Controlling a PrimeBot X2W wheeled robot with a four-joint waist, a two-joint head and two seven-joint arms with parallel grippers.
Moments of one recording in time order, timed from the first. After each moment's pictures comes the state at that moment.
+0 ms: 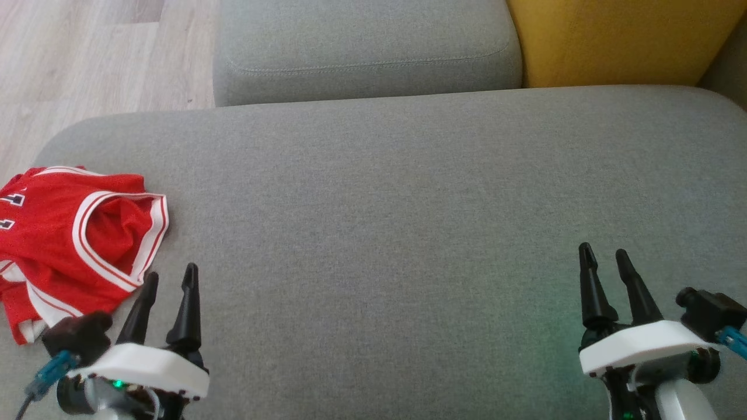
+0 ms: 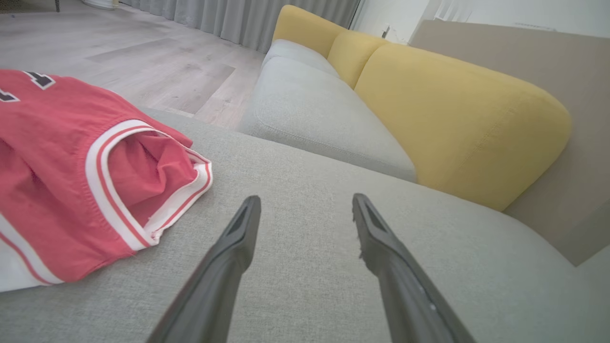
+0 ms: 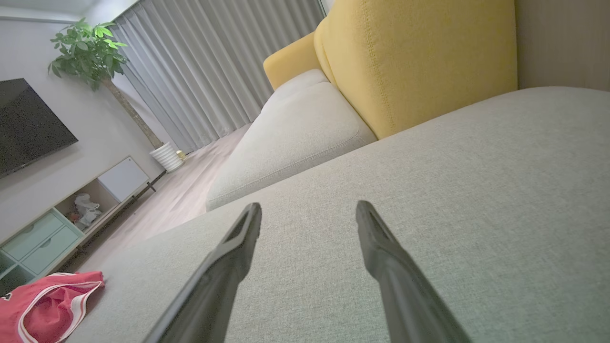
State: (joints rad) left arm 0.06 0.16 -0.10 0.12 -0.52 -0.04 -0.12; right arm 0.01 -0.06 0.02 0.19 0.49 0.12 -0.05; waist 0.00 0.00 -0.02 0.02
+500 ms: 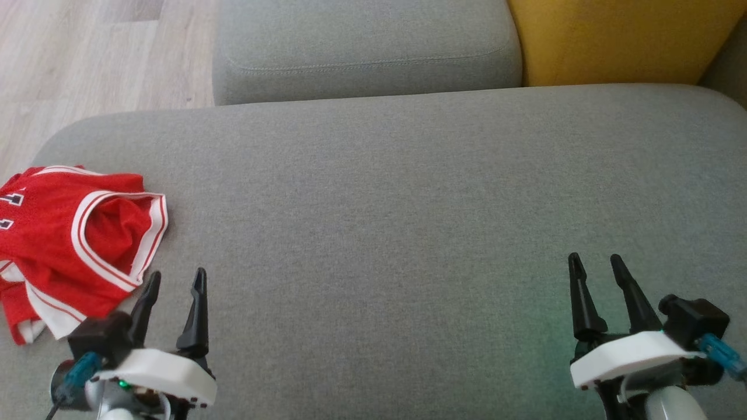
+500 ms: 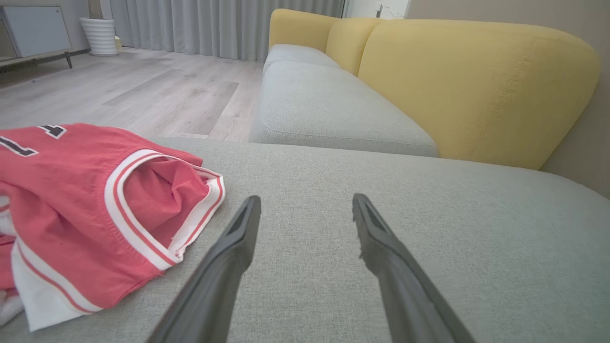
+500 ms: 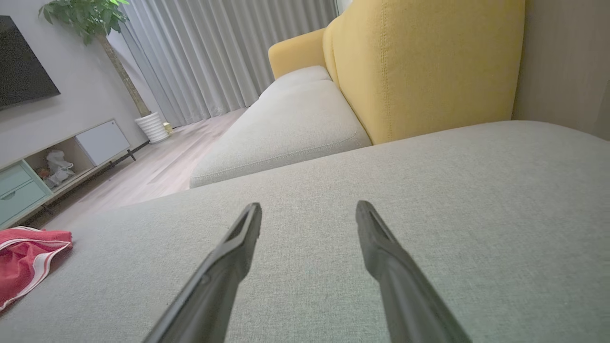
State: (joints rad) left arm 0.06 0.19 -0.15 0.13 -0.35 0.01 -0.16; right arm 0.04 -0.05 0.03 0.18 0.31 0.12 -0.08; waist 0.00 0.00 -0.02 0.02
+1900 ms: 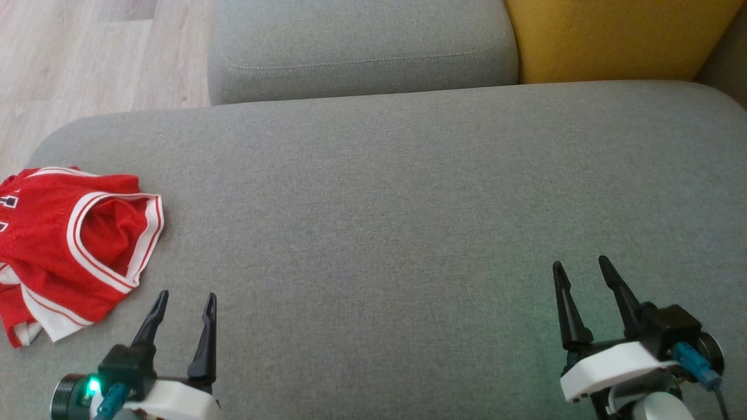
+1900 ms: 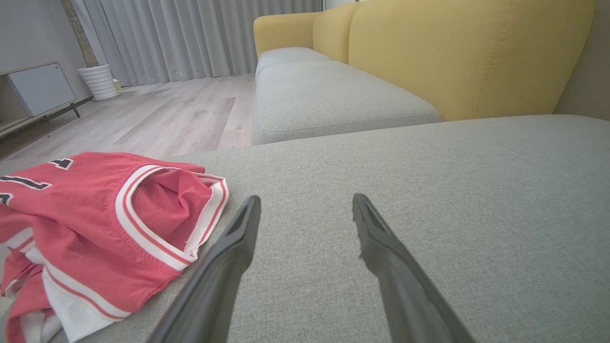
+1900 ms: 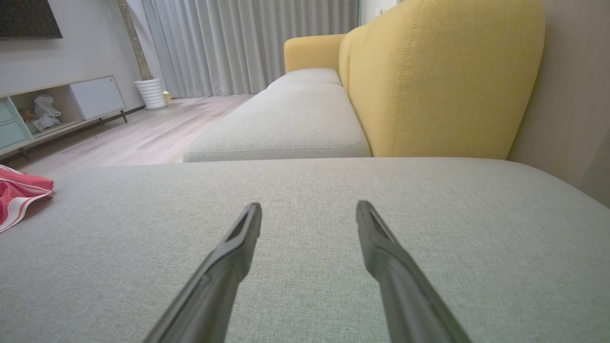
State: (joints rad) left arm 0.12 0.21 -0.18 0.14 -0.15 0.03 -0.25; right arm 0.06 -0.05 0.05 0.16 0.09 0.12 -0.13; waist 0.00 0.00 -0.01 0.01
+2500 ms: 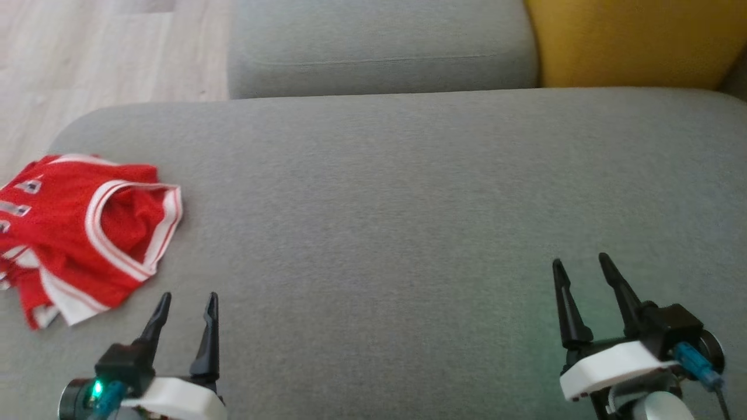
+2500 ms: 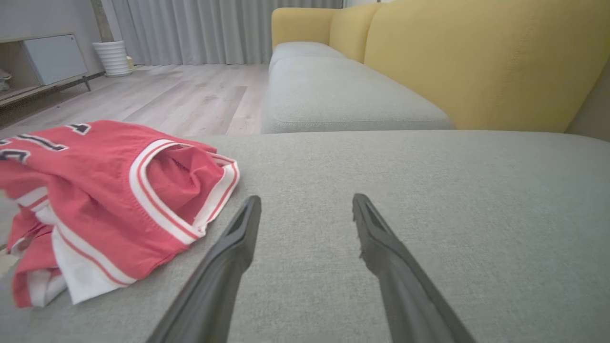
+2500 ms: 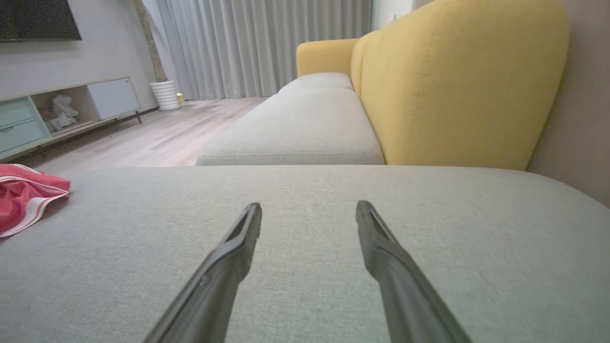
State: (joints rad) left arm 0.11 0.19 -0.17 0.16 -0.21 0.03 -0.25; right arm 0.06 -0.05 0.05 0.14 0.09 0.12 -0.13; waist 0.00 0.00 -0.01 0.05
